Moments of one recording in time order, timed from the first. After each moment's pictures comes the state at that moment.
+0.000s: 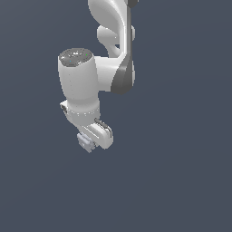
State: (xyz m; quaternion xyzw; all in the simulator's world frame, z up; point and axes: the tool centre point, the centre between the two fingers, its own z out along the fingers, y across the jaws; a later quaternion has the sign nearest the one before) arm 0.091 -0.099 0.210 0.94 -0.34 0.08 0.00
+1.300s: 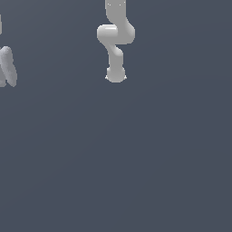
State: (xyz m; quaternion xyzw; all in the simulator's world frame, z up) arm 0.094 -0.224 0.501 0.86 -0.48 0.20 0.00
